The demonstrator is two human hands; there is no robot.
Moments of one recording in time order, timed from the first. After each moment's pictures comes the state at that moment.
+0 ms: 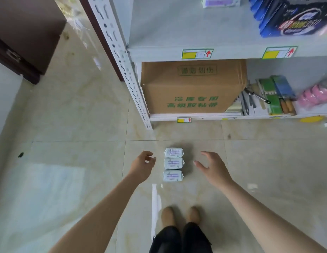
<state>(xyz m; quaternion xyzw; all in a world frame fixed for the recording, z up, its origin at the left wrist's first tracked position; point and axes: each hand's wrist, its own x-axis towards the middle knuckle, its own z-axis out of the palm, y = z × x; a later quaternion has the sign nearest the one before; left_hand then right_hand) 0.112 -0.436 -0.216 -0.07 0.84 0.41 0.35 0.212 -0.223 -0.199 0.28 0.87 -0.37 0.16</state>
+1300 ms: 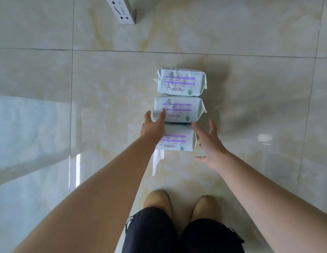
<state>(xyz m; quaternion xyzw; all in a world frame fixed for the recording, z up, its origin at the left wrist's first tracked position) 0.126 -0.367 -0.750 -0.29 0.77 0.39 0.42 0.197 -0.236 -0.733 0.54 0.47 -0.63 0.29</state>
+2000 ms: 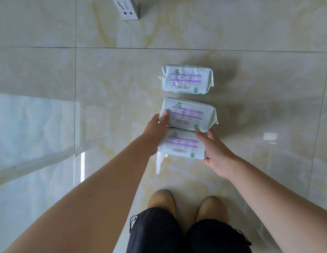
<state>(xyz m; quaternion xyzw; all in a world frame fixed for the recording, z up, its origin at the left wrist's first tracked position) 0.131 -0.376 -0.763 -0.29 0.69 0.47 0.46 0.209 -0.238 -0.740 0.48 0.45 -0.66 0.35</state>
